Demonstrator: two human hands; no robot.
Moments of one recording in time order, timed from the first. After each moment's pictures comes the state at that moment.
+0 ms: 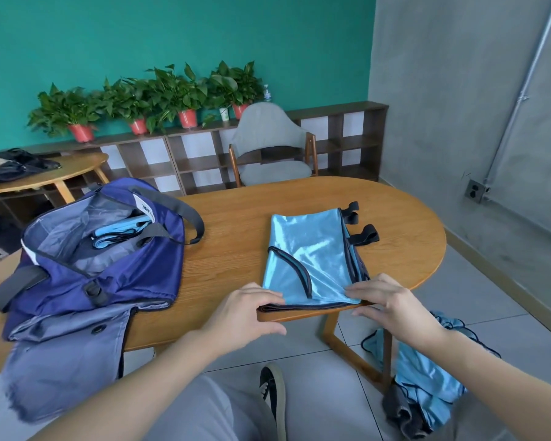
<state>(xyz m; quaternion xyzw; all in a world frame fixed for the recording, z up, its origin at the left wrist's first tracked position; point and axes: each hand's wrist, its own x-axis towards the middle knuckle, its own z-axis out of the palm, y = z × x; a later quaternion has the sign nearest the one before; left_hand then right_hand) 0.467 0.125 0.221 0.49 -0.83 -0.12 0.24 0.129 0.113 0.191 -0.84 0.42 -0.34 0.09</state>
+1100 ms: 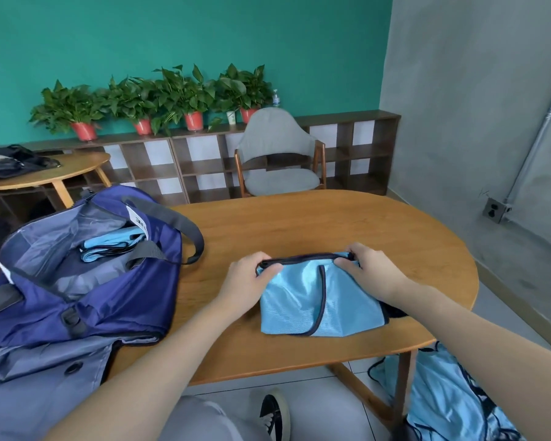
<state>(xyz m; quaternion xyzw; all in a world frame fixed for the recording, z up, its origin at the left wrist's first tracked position) 0.464 0.012 0.248 0.57 -0.71 -0.19 0.37 0.187 0.001 0.275 -0.74 0.59 -0.24 0.20</state>
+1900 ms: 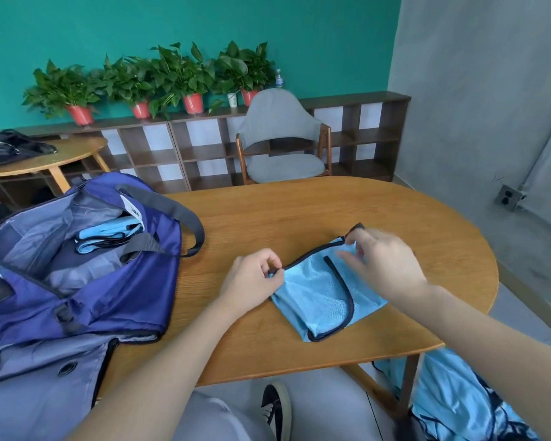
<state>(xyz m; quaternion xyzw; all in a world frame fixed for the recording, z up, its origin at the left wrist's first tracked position) 0.464 0.003 0.235 0.59 -0.72 -0.17 0.34 0.197 0.000 0.269 -0.78 0.56 -0.27 -0.06</state>
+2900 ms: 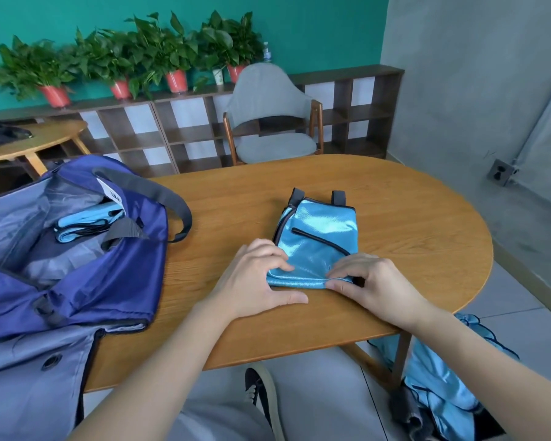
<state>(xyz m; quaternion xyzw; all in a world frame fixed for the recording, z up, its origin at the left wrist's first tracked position) 0.461 0.020 0.223 0.46 -0.85 -0.06 0.26 0.190 0.035 0.221 -0.83 0.40 -0.35 0.17</state>
